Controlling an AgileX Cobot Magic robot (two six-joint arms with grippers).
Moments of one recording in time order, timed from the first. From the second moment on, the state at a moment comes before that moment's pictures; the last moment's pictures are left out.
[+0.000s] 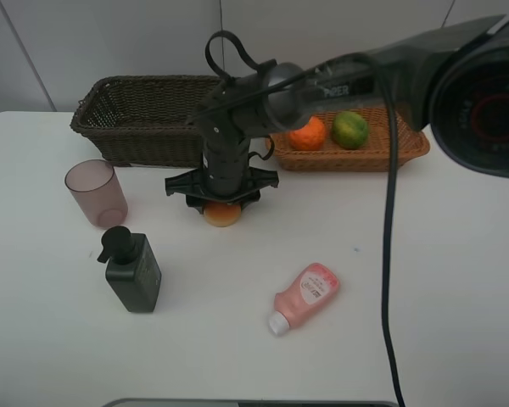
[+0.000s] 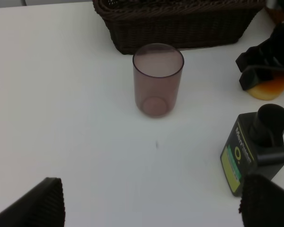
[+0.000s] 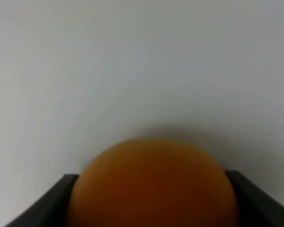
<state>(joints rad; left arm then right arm) -0.15 -0.01 -0.50 0.01 1.05 0.00 0.81 2.35 -1.71 -0.29 0.76 0.80</state>
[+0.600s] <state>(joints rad) -0.15 -0.01 -0.50 0.01 1.05 0.00 0.81 2.35 -1.71 -0.29 0.77 0.80</state>
